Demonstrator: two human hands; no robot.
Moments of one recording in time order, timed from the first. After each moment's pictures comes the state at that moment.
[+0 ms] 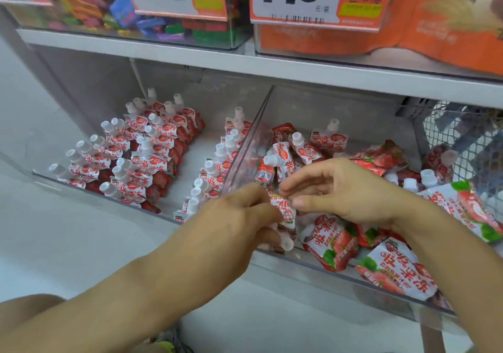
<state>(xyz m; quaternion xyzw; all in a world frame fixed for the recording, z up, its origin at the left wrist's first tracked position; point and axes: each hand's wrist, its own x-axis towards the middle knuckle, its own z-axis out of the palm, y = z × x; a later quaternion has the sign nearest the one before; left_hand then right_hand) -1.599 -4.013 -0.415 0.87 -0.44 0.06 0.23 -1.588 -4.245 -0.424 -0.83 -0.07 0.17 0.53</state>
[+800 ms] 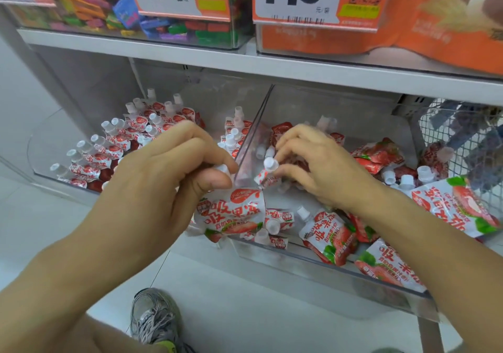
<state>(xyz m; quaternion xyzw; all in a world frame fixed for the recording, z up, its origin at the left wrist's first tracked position) -1.588 -3.972 -0.365 0.85 -0.39 0.21 0.28 -1.562 -4.227 -0.433 -0.94 -0.19 -0.12 0.24</state>
